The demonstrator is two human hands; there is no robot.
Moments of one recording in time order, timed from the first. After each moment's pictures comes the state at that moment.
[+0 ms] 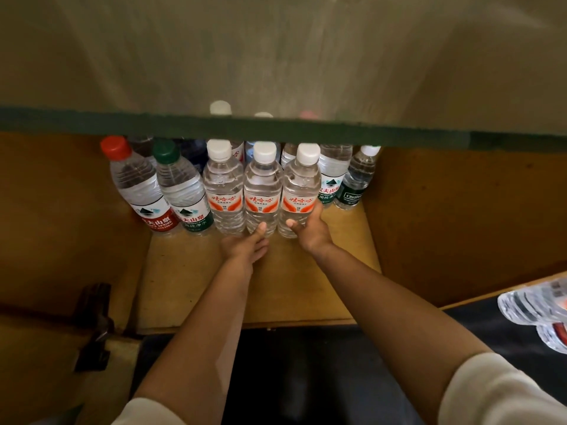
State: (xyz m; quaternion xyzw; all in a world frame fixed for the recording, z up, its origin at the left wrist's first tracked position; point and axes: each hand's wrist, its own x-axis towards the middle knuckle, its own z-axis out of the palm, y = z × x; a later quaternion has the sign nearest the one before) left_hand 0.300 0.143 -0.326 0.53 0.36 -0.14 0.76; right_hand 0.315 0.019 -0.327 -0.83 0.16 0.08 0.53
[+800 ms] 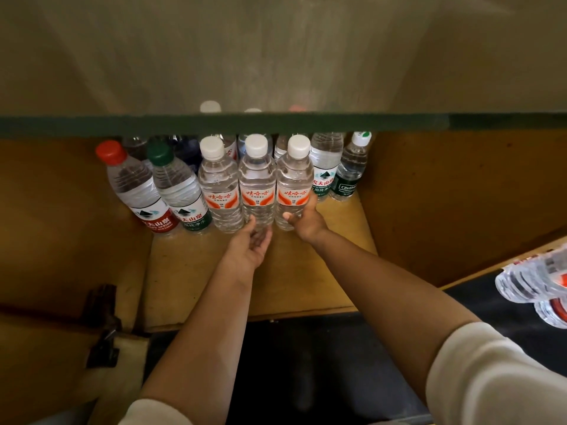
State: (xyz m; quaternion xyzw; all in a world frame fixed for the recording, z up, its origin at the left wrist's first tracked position) left_hand 0.299 0.139 -0.310 0.29 0.41 -0.15 0.85; right_hand 0.317 0.017 -0.324 -0.80 0.15 0.11 0.57
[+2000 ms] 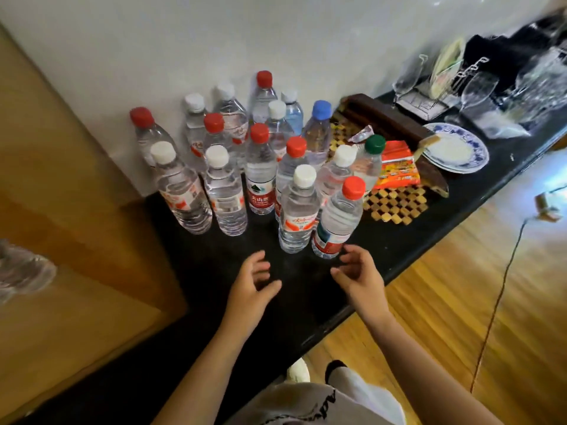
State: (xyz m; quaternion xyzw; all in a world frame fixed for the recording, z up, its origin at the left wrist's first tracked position) left_hand 0.119 -0.207 -0.326 0.76 -0.09 -0.30 0.57; right_hand 0.015 -0.372 -0.333 -0.75 0.37 -0.15 0.54
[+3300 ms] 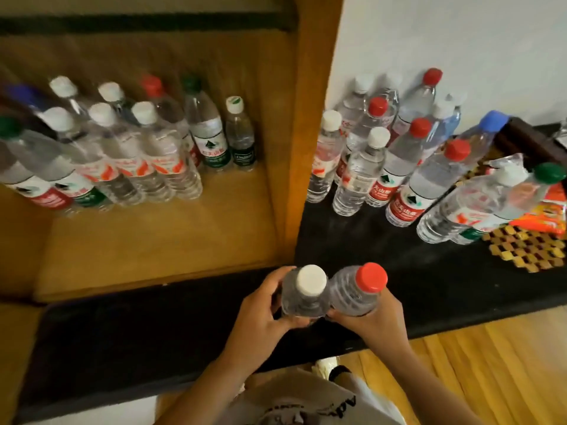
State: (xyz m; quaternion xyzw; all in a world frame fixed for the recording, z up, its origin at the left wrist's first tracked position) left_hand 0.071 -0.041 -0.313 0.77 -0.11 -0.18 0.60; right_hand 0.030 -0.242 -0.327 -0.88 0.17 -0.02 0.44
